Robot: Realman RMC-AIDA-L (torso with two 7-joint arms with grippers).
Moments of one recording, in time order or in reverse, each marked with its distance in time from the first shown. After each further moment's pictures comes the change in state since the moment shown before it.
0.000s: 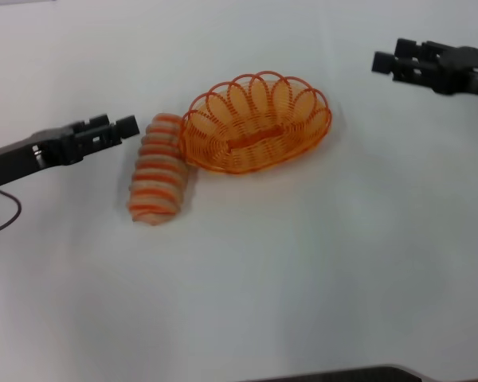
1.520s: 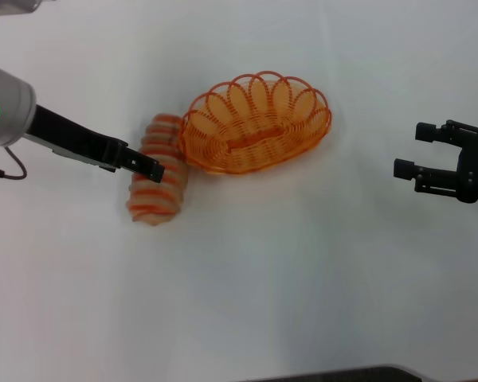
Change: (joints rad) left arm -0.270 -0.074 0.336 0.534 0.709 0.117 -0.829; right arm -0.133 0.004 0.068 0.042 -0.131 -0.106 -0.429
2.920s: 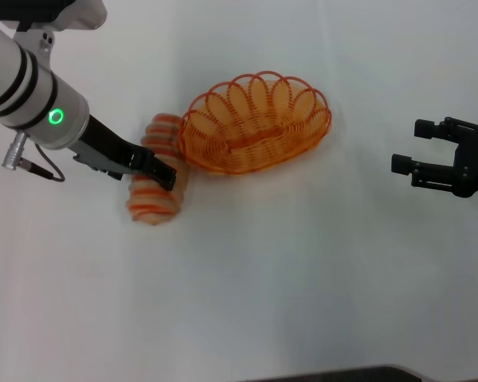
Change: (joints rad) left arm -0.041 -0.011 0.289 -0.069 0.079 -0.180 -0.294; right arm 0.010 0.005 -0.008 0.000 -0.005 0.042 0.010
